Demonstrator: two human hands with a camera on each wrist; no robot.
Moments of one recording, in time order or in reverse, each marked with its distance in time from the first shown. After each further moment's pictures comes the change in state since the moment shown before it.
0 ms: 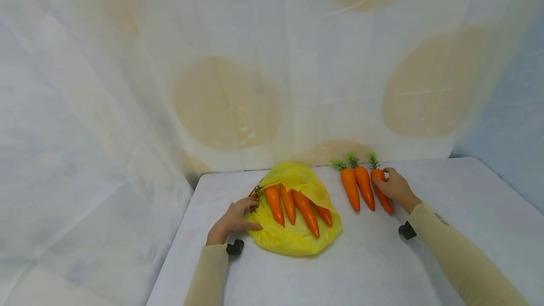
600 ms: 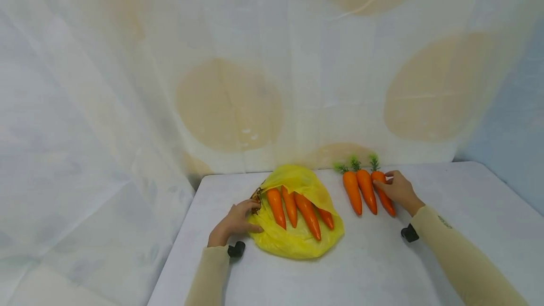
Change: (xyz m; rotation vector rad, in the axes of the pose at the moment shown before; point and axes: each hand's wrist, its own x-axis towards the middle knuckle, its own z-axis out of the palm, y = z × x) left_hand -0.001 0.000 -0.001 -0.020 0.002 0.003; right_hand 0.000 0.003 -0.002 0.065 0.014 0.012
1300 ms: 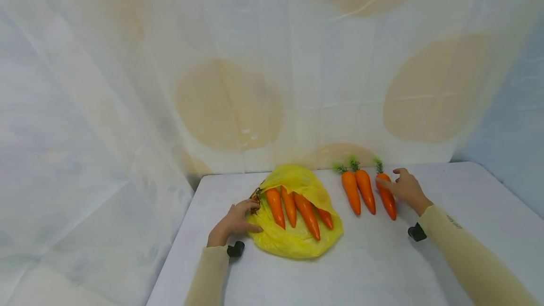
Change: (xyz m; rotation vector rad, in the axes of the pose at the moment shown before) left_hand -0.003 0.005 0.000 0.013 0.001 -0.018; right_hand -0.005 0.004 -0.019 -0.080 0.026 -0.004
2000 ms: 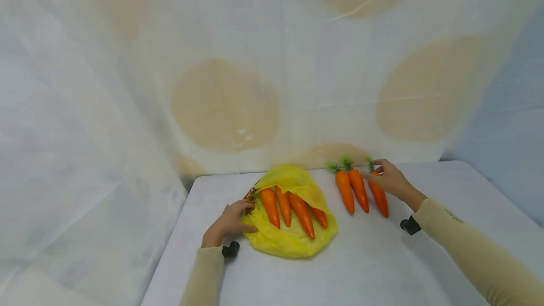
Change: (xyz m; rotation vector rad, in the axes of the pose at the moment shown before) left_hand 0.005 -0.003 0.002 0.034 0.010 0.013; right_hand -0.017 -0.041 -0.014 0.053 -0.035 -0.167
